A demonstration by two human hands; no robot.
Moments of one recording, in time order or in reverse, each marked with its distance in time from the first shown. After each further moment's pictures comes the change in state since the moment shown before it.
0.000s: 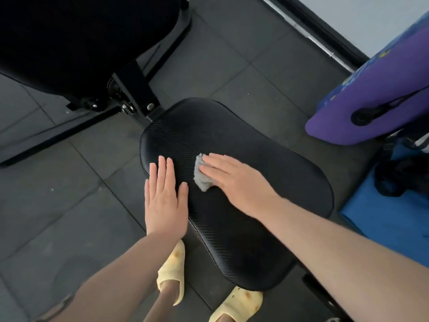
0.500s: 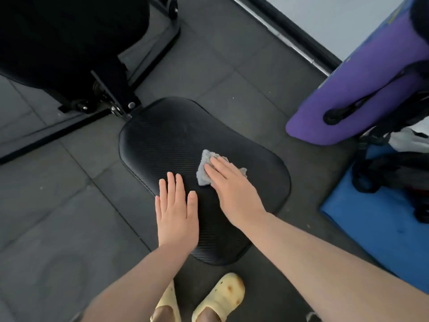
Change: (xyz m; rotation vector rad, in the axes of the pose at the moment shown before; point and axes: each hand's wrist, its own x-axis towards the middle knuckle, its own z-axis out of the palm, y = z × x) left_hand -0.072 0.067 0.028 -0.087 -0.117 -0.082; right_hand -0.072 -0.009 -0.029 0.049 0.016 0.309
